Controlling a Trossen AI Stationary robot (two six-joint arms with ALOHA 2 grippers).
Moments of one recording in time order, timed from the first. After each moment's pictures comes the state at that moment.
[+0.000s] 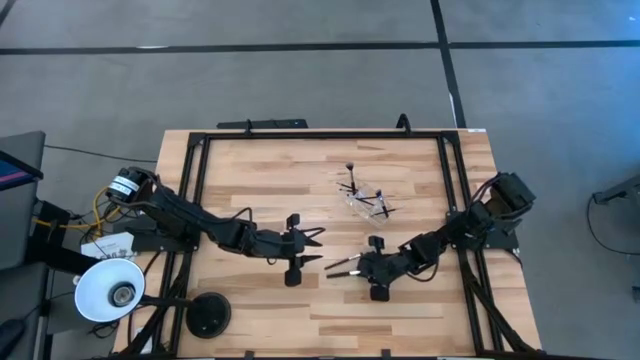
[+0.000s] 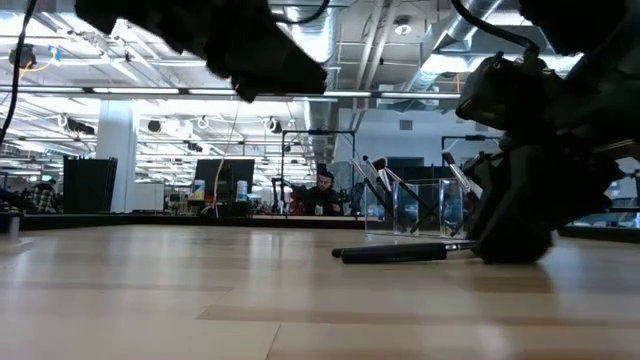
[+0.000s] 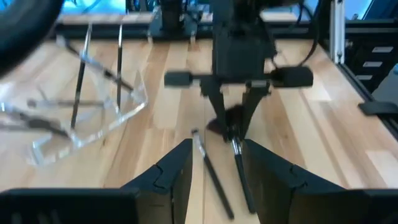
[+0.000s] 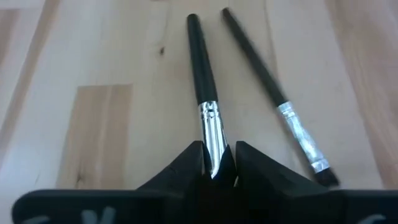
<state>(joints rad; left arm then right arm) -0.37 1.58 0.79 0.38 -0.34 -0.09 0.49 1.71 0.65 0.17 0.25 0.37</state>
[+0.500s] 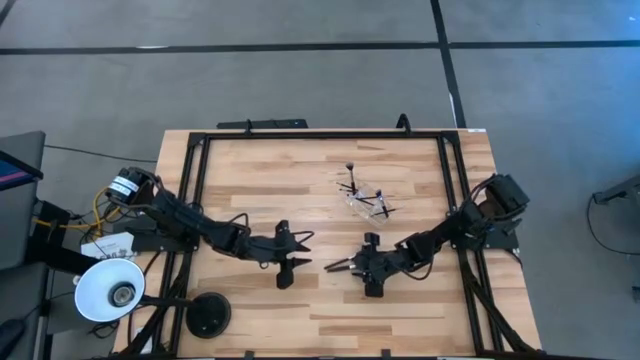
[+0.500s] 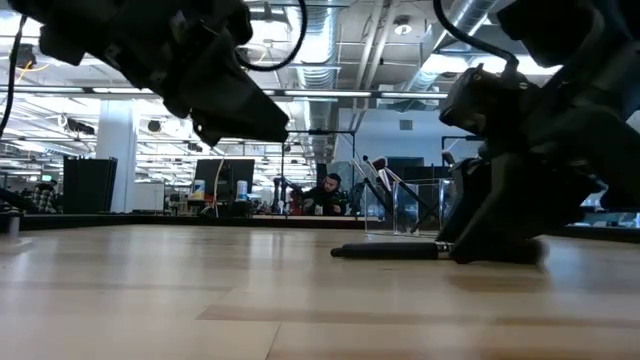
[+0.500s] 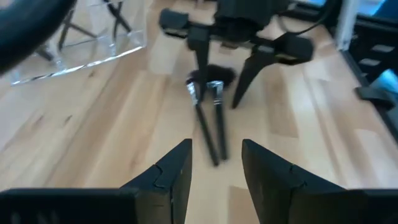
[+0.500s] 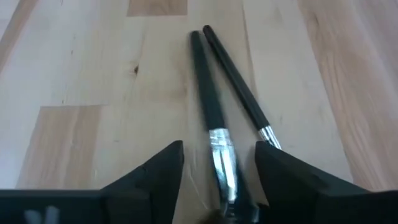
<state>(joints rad) -0.40 1.58 0.64 0.44 -0.34 -0.32 0.45 1.77 0.65 0.25 0.28 0.31</state>
